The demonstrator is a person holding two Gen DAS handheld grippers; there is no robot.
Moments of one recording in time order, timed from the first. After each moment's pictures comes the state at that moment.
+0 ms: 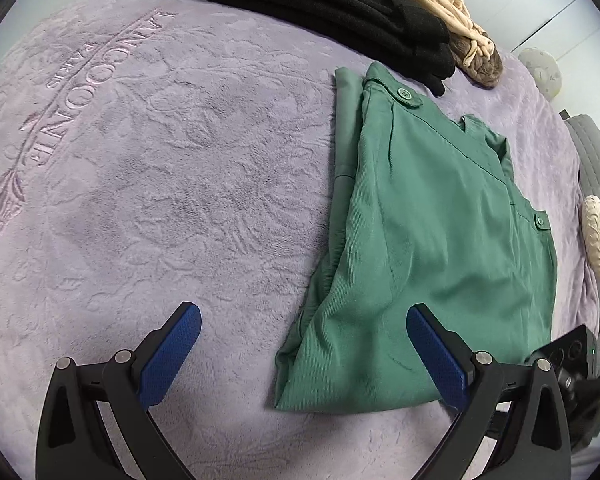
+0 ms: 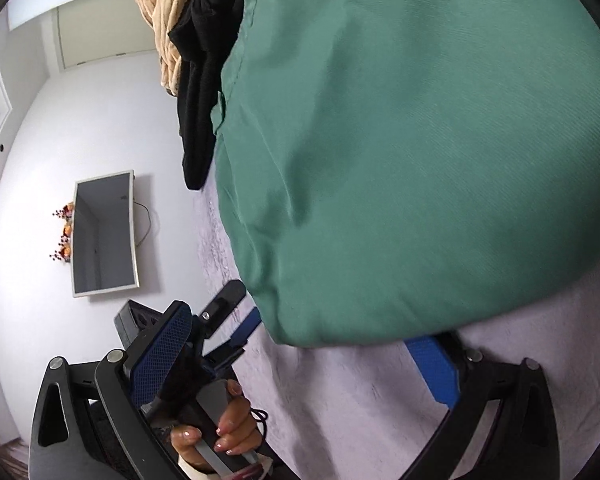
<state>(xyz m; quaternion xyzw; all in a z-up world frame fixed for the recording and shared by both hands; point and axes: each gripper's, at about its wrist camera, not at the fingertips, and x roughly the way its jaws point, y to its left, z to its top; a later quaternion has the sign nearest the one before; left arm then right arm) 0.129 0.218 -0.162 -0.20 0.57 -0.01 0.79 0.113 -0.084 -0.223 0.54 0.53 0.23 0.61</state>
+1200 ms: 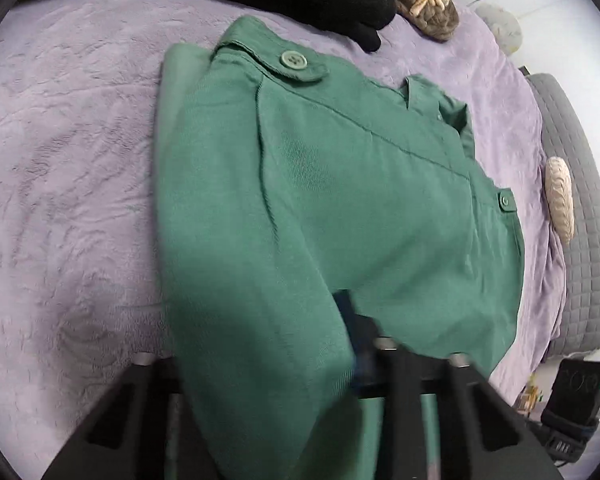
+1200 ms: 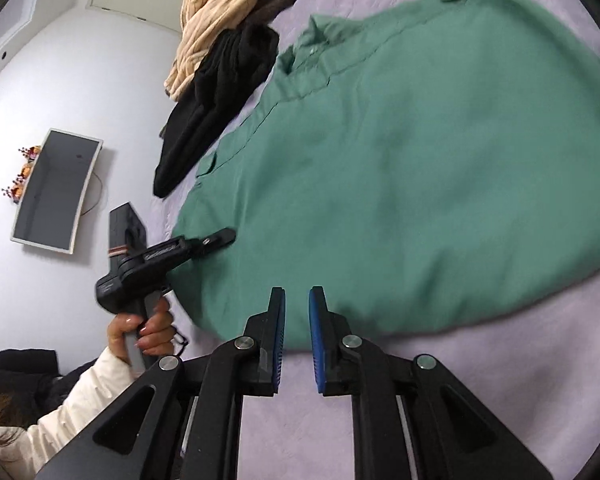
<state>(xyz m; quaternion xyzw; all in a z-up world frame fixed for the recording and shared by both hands) 0.229 0.151 -0.183 -0.21 0.62 -0.13 0.75 0.128 -0.181 -0.150 0.32 0.53 0.18 0.76</state>
